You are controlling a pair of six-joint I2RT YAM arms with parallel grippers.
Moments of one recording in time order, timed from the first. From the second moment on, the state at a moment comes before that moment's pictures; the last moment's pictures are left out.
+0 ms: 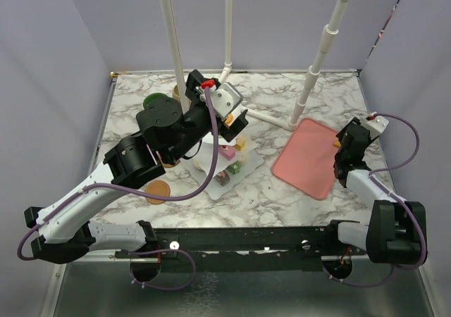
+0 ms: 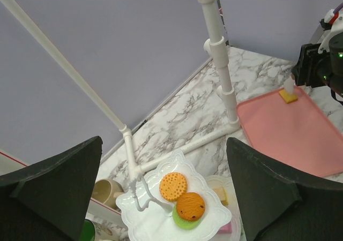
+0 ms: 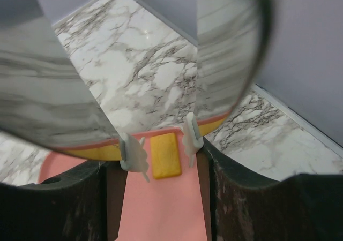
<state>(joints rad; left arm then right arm) -1.07 1.15 1.59 -0.41 -0.33 0.36 -0.05 1.20 0.47 0.49 0.56 0.29</state>
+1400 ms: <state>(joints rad) -1.07 1.15 1.58 -0.39 -0.33 0.38 -0.10 1.41 0.54 0.56 0.50 0.31</state>
